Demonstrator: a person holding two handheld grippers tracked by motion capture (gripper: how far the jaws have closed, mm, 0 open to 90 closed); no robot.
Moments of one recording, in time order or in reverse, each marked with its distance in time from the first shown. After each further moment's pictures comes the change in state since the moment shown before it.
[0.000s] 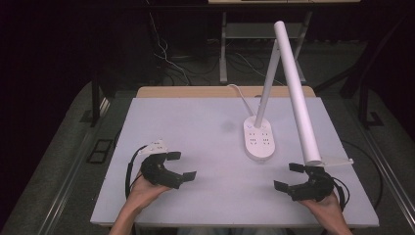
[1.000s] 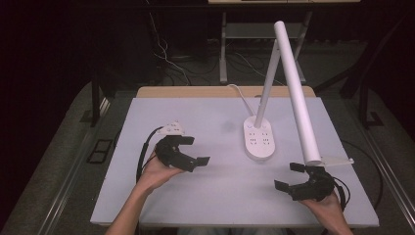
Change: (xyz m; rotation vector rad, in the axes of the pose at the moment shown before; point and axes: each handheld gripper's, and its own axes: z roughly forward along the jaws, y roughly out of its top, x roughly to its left) left arm 0.000 0.052 0.029 0.037 -0.029 0.065; right arm -0.001 0.000 -0.001 0.003 -0.007 0.000
